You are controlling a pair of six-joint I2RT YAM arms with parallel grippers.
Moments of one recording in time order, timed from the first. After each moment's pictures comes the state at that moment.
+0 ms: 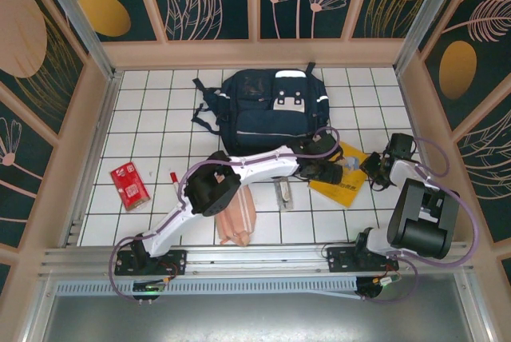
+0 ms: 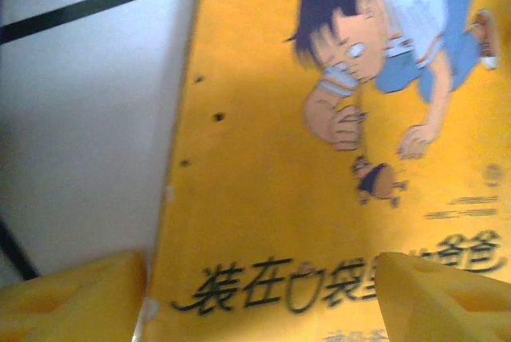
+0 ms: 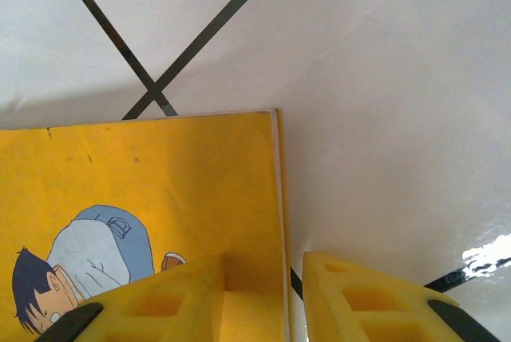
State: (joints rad) left arm -1.09 2.44 2.01 -0.59 0.07 -0.77; right arm -0.31 1.38 0.60 -0.34 -0.20 0.41
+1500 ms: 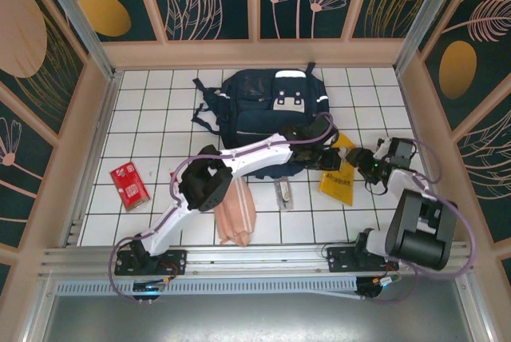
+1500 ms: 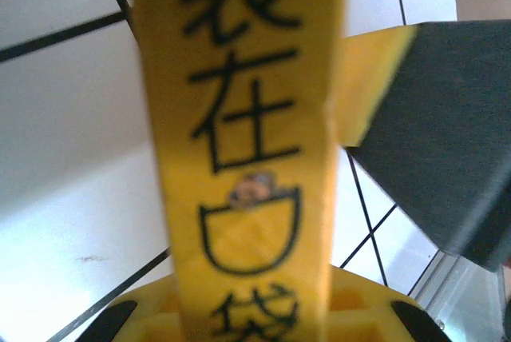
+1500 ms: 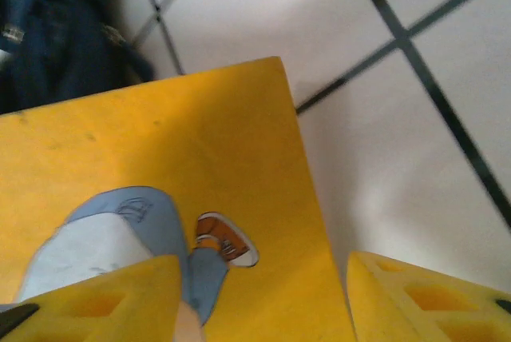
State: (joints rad) left arm -1.02 2.38 2.07 -0.57 0.30 -0.82; right arm -0.30 1.26 0.51 -0.19 -0.56 0.46
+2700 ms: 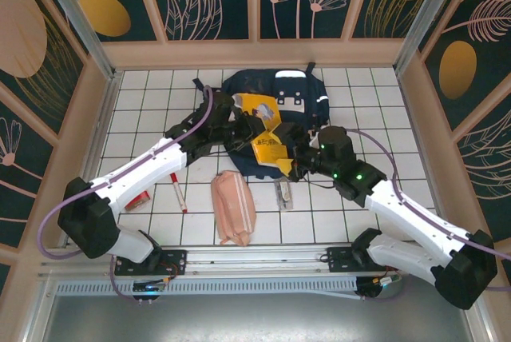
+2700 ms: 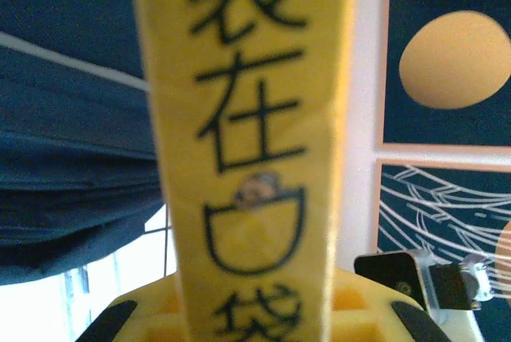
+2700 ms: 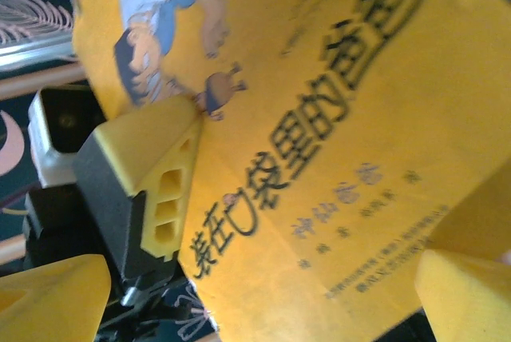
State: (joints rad) left arm -0.70 1.45 1.19 -0.28 0.28 -1.17; right arm 0.71 0.98 0.75 -0.16 -0.26 1.63
